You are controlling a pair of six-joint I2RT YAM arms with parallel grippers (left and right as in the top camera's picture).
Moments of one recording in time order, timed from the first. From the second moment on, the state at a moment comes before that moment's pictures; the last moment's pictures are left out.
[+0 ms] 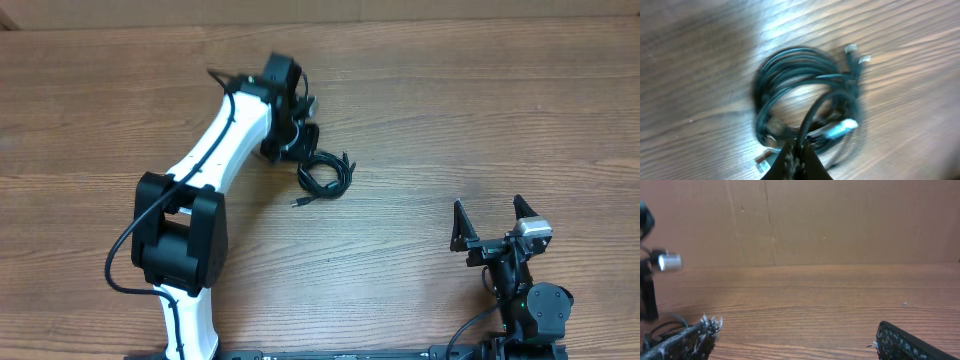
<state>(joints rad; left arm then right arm) -0.33 2.07 1.70 -1.06 0.32 -0.15 -0.05 0.01 0.02 -0.02 -0.17 0.07</state>
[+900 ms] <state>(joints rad) -0.37 2.06 2.70 -1.62 0.06 -0.43 -0.05 0.01 0.02 -0.02 -0.17 0.07</state>
